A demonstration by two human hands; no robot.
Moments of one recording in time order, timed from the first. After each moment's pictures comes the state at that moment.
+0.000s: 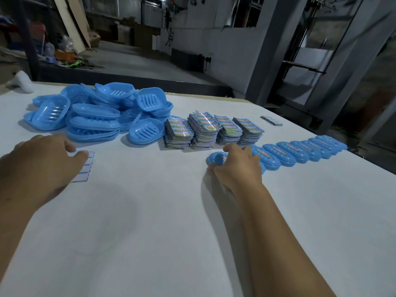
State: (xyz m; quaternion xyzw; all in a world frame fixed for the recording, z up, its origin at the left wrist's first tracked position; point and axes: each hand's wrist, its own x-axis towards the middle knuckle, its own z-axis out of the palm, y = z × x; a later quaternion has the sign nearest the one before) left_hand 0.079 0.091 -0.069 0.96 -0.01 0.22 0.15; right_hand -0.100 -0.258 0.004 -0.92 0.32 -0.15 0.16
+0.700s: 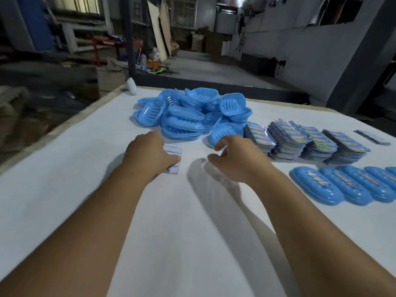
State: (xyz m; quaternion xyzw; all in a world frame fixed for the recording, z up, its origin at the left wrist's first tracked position) left_hand 0.011 0.067 0.009 0.97 0.02 0.09 0.24; right_hand -0.018 -0.135 0.023 -0.98 0.02 -0.09 0.17
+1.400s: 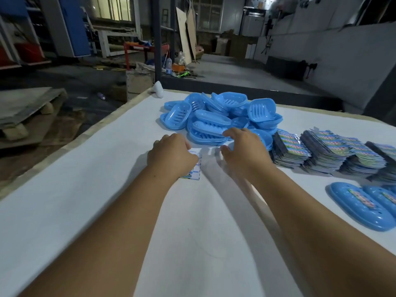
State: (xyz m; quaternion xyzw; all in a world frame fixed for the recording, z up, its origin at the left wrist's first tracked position) left_hand 0.025 0.077 0.005 0.95 0.04 0.08 0.30; right_hand 0.039 -0.104 0.006 -0.97 -0.03 -0.17 0.20
